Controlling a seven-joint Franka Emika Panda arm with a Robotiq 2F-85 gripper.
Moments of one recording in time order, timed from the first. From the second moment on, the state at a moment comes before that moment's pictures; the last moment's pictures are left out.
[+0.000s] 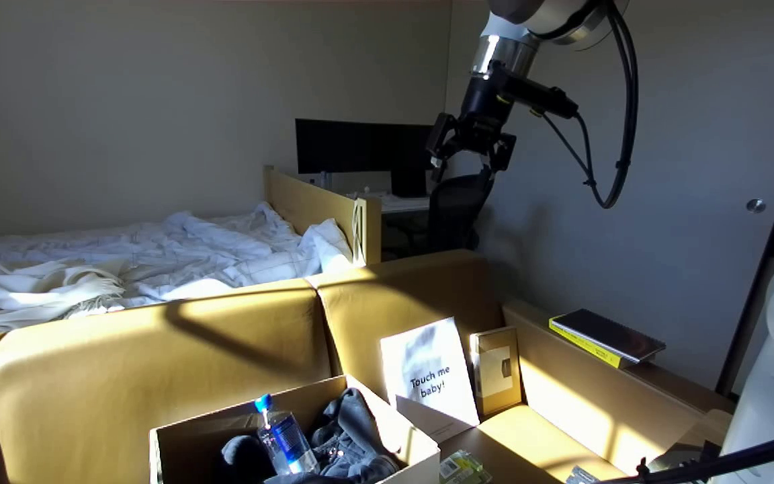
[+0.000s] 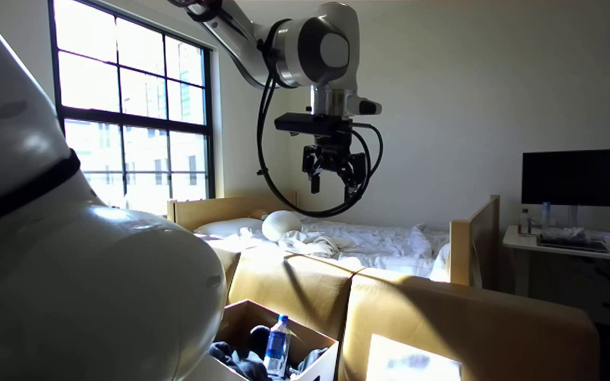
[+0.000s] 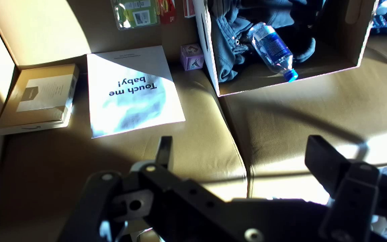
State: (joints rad) arm 0.03 -0.55 0.00 -2.44 0.19 2.10 0.12
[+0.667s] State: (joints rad) arm 0.03 -0.55 0.00 -2.44 0.19 2.10 0.12
